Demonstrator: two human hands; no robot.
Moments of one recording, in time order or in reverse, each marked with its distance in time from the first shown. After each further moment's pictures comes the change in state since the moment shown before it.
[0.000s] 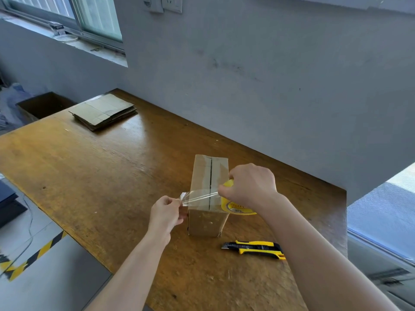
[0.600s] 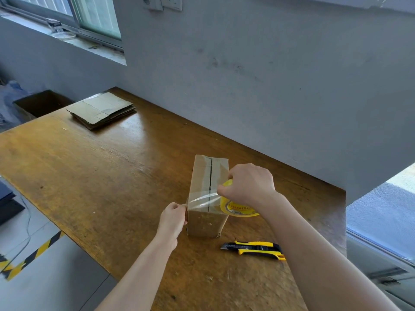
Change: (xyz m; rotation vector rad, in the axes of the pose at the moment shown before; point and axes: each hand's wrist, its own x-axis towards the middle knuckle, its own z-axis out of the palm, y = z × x) left_hand 0.004 -0.016 0.015 0.084 -0.092 -0.082; right_hand 0.004 0.000 -0.002 0.070 -0.052 0.021
